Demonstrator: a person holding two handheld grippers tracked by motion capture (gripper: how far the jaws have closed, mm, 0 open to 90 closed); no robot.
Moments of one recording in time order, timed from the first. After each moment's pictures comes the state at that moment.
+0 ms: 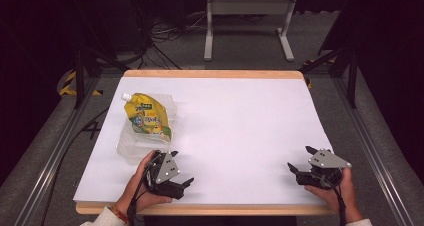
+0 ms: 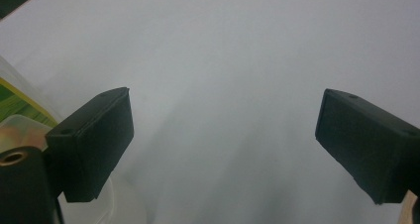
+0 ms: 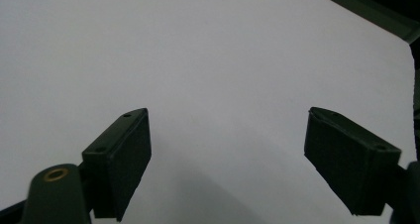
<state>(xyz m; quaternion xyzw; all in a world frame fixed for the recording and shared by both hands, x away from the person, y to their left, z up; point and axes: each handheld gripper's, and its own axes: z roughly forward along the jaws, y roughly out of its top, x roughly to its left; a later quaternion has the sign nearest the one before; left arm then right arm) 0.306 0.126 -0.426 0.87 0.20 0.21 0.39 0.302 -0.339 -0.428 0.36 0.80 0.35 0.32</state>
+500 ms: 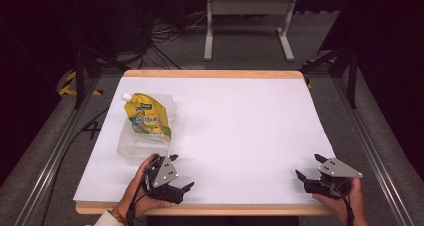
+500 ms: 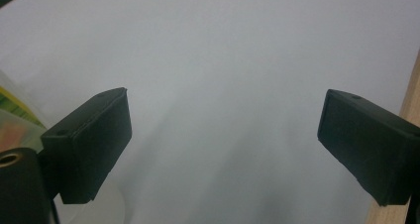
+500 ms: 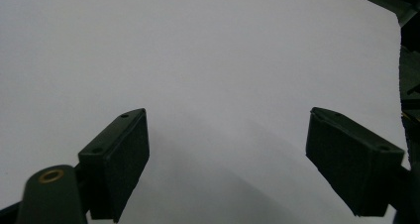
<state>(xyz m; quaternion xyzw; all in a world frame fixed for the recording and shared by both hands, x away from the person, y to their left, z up) 0.296 0.125 -0.428 0.87 0.19 0.20 0.41 0.283 -0.358 -0.438 0.38 0.79 0.35 0.32</state>
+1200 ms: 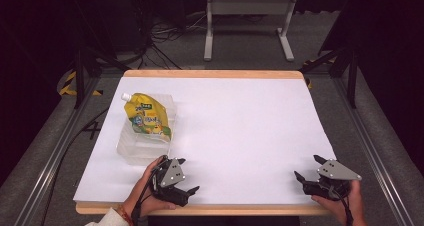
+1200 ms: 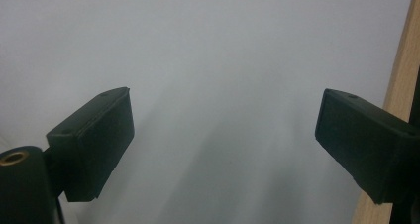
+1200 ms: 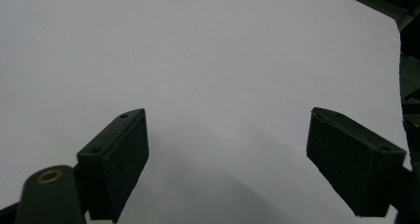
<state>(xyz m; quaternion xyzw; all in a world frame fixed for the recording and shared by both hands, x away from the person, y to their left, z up) 0.301 0.115 -0.439 0.88 0.19 0.16 0.40 0.279 -0.353 -0.438 0.37 0.79 0.35 0.33</state>
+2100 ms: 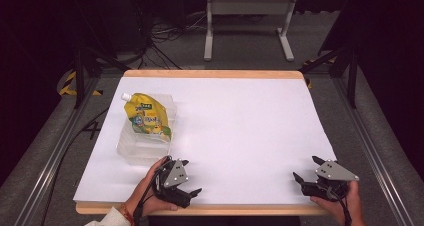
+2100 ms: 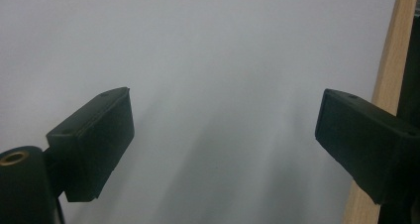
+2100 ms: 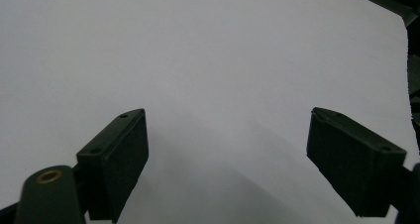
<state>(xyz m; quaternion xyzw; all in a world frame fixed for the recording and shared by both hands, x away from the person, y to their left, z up) 0.302 0.108 -0.439 0.89 0.17 0.14 0.39 0.278 -0.350 -0.441 0.37 0.80 0.34 0.33</state>
